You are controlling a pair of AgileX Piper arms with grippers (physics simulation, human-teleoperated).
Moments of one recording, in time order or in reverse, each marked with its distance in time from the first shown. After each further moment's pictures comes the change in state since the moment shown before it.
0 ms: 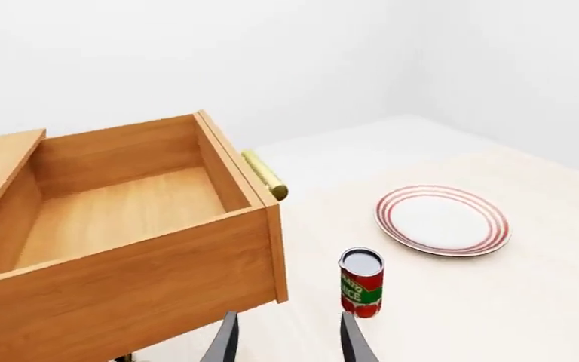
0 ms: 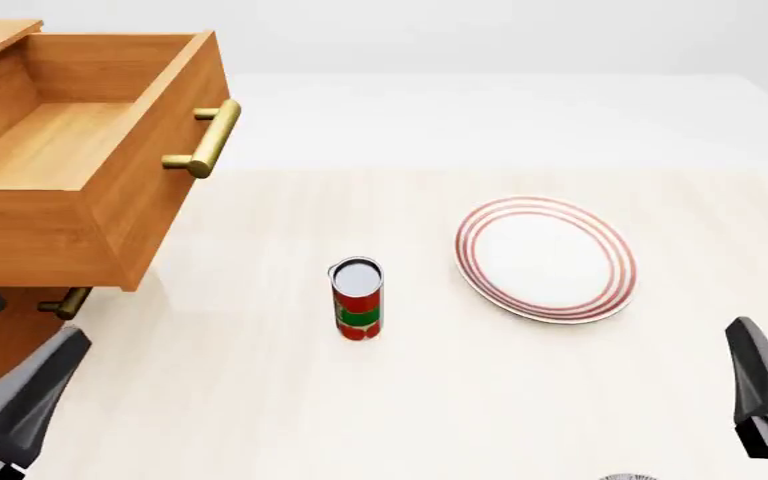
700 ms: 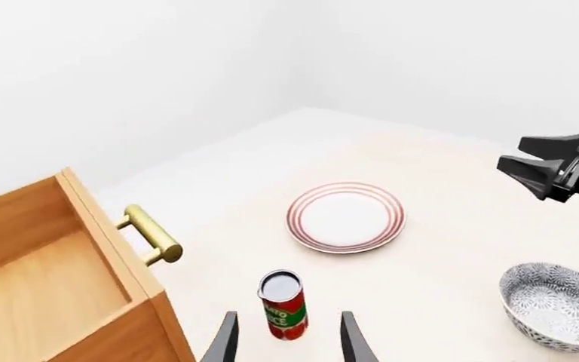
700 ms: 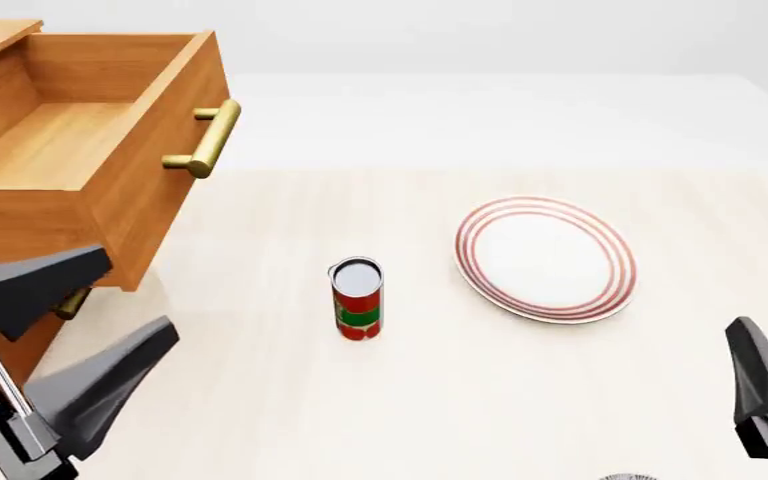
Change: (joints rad) left arm -0.318 0.305 -0.112 -0.156 0.072; right arm 0.000 0.000 0.000 0.001 0.000
